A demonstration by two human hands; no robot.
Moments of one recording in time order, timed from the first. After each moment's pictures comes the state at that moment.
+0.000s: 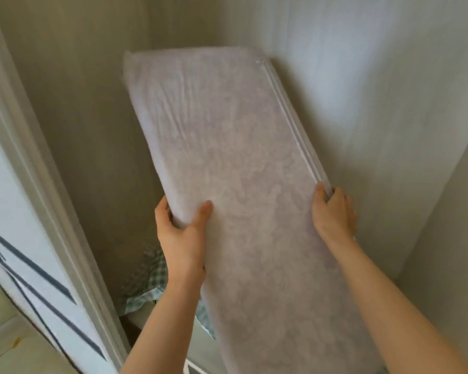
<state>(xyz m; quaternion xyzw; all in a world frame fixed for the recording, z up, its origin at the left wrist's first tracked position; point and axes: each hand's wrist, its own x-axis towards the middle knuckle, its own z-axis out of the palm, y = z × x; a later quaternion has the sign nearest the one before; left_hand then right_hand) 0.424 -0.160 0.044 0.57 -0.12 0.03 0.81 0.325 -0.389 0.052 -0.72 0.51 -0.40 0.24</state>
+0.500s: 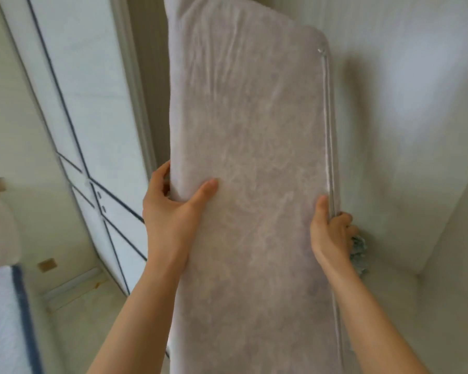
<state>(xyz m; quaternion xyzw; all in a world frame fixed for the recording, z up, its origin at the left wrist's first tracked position) 0.270 -0.018 0.095 0.66 -0.15 0.20 0.71 0.212 -0.248 0.042 -0.67 0.46 -0.37 0.44</state>
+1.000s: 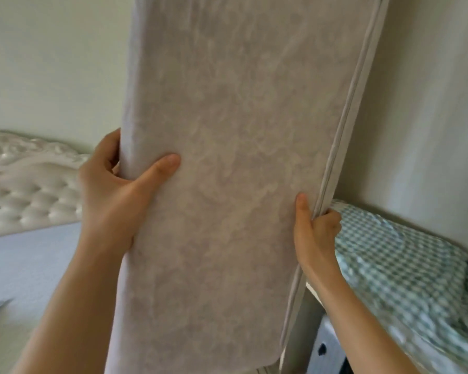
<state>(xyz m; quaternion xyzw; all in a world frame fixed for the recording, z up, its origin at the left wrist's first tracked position) 0.131 0.198 0.143 0.68 -0.10 0.43 0.59 0.168 -0.042 0.061 -0.73 0.14 -0.26 0.62</state>
